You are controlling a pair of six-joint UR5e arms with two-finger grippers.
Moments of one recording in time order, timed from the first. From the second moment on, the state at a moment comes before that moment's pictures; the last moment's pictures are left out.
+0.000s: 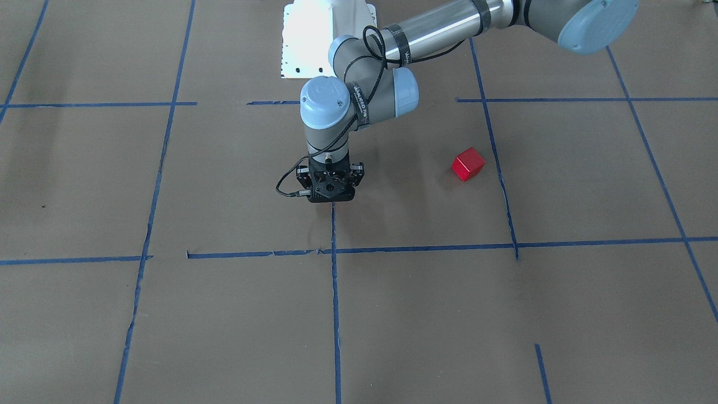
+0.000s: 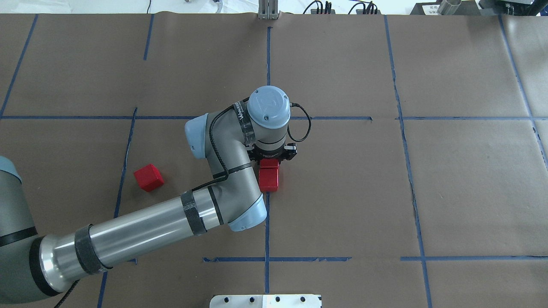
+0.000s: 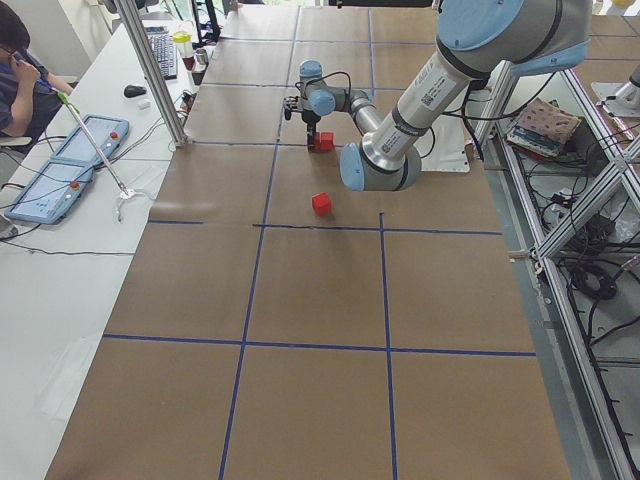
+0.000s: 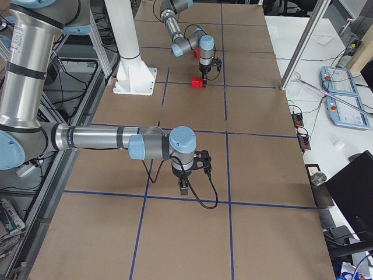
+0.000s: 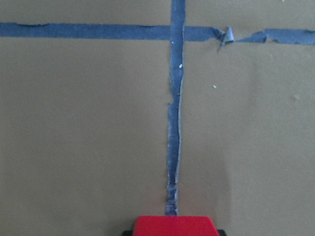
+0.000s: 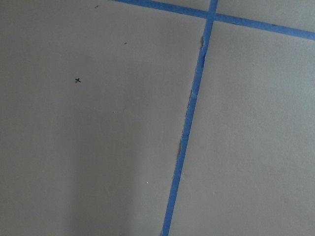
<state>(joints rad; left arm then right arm) -0.49 -2.55 -1.22 -1.69 -1.89 -1.24 1.49 -1.86 1.88 -1.53 2.34 -0.10</state>
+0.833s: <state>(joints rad) -0.50 -2.54 -1.23 -1.69 -1.88 -1.24 1.49 -1.86 1.88 -1.53 2.34 -0.10</state>
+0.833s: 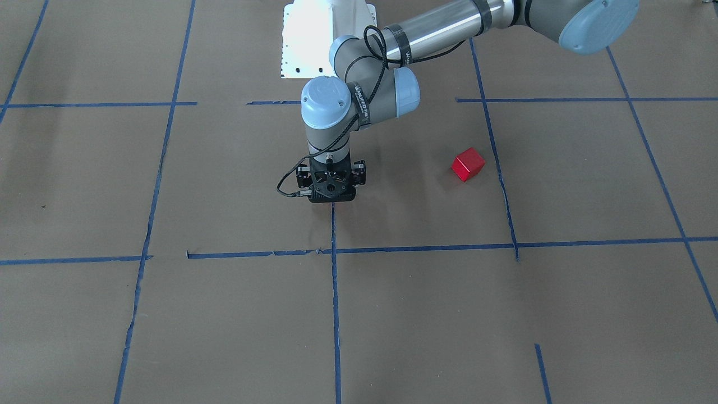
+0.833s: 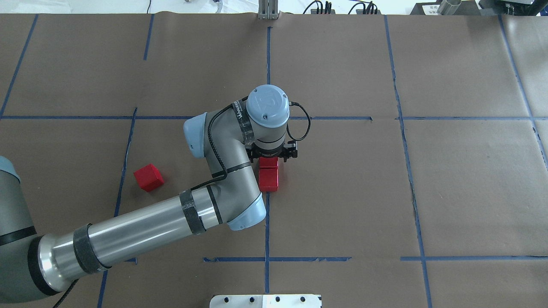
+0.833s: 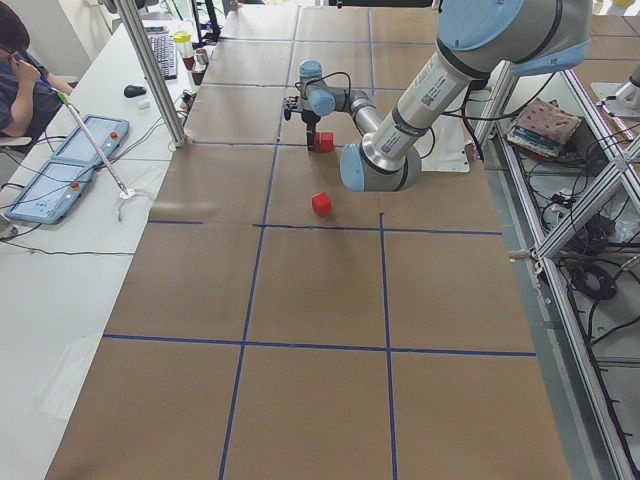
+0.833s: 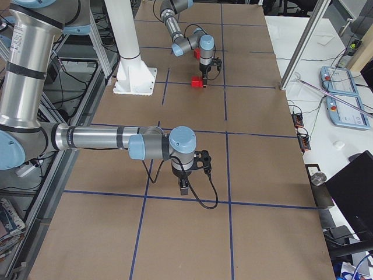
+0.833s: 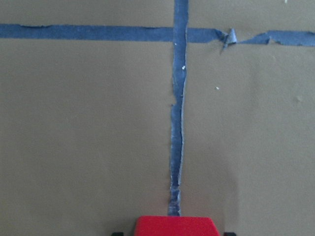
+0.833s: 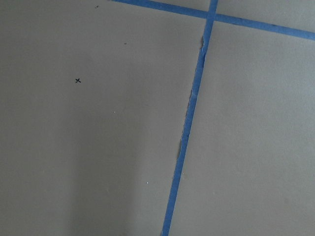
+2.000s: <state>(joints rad) -0.71 -2.06 -1.78 -1.68 -2.04 -0.79 1.49 -1.86 1.88 -1.53 2.34 -0.10</state>
